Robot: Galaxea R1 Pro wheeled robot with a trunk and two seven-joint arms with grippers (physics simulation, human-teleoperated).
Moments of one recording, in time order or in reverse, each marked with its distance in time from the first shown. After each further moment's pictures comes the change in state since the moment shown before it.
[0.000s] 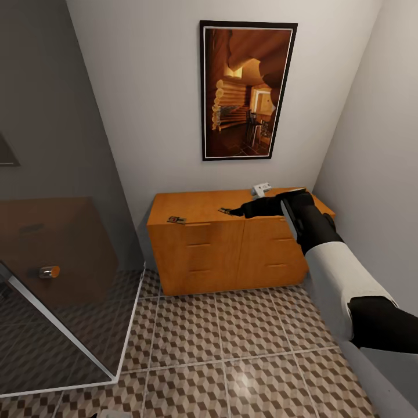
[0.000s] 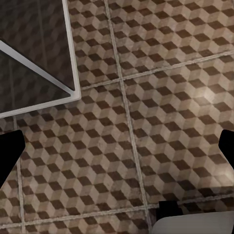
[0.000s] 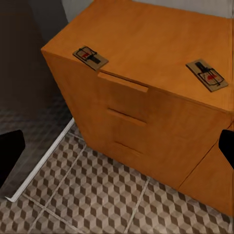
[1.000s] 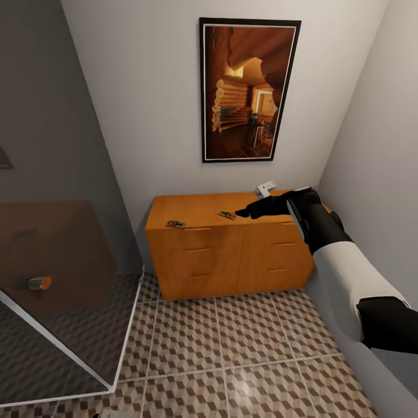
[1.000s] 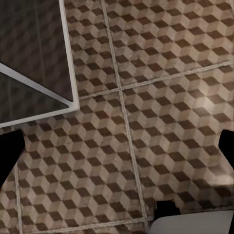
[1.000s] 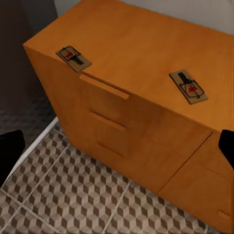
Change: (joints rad) left arm 0.000 -0.004 -0.001 0.000 0.000 0.001 -0.002; right arm 0.000 -0.056 0.069 -0.024 0.003 -0.025 0.043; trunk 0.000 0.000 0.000
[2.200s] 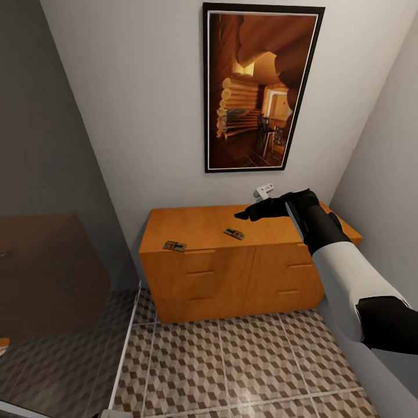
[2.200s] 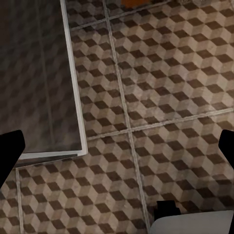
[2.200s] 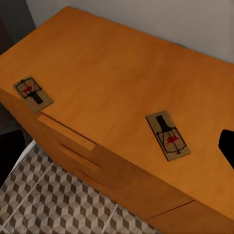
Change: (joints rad) left arm 0.000 0.000 0.000 0.000 0.000 0.000 0.000; right arm 0.001 -0.001 0.016 0.018 -0.001 0.000 0.004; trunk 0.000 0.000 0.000
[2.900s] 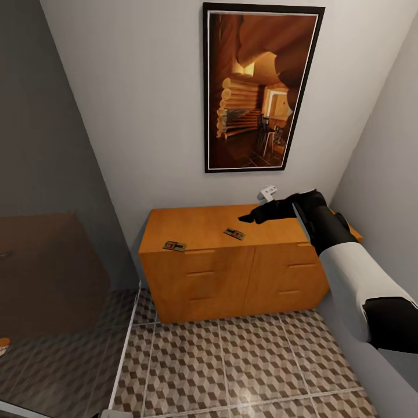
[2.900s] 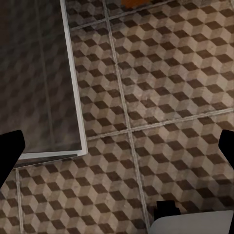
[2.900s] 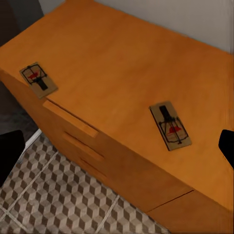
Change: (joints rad) left arm 0.000 0.000 0.000 0.000 0.000 0.000 0.000; right arm 0.002 -0.039 0.000 0.002 0.036 -0.014 0.104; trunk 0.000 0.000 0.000
